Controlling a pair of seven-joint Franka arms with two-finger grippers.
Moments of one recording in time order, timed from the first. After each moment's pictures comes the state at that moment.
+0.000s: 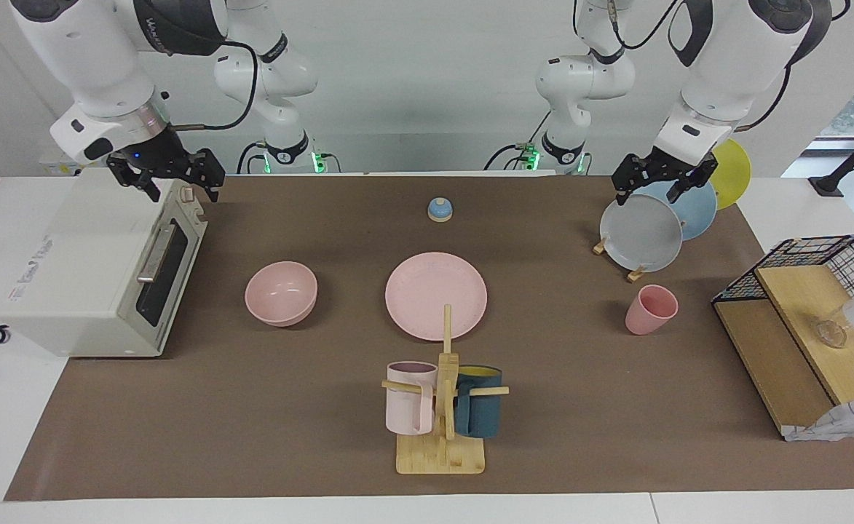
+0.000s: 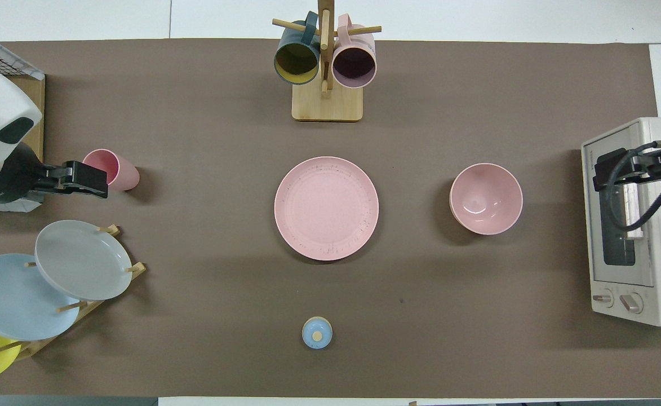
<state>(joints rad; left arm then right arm) -0.05 -0.05 -0.12 -1.68 -0.02 1.58 -0.14 0.06 0.02 -0.07 -1.55 -0.04 1.46 -0.01</state>
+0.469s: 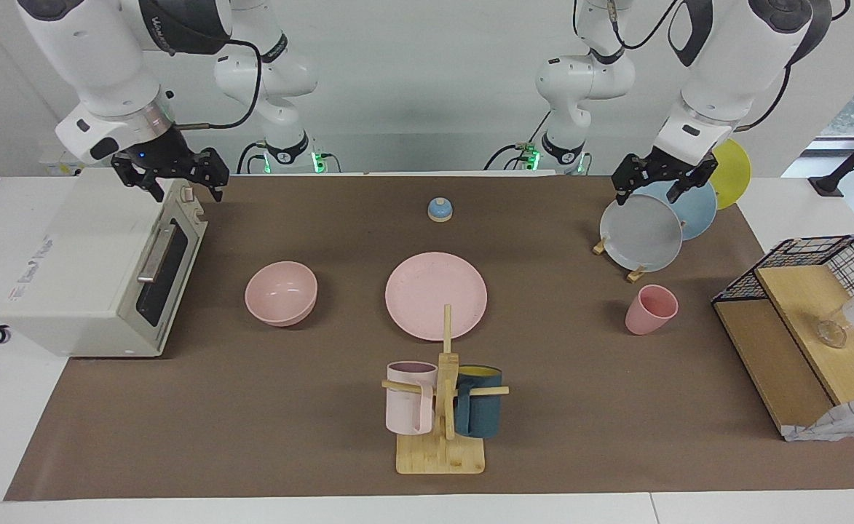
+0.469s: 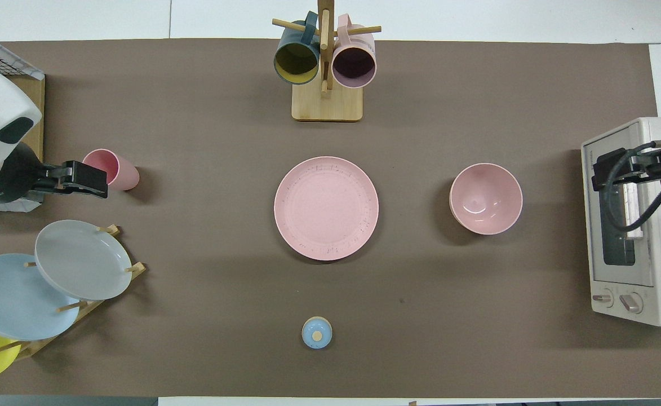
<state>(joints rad) -0.05 -0.05 -0.12 -1.68 -0.02 1.58 -0.14 0.08 0.02 -0.05 -1.57 0.00 1.54 -0.01</state>
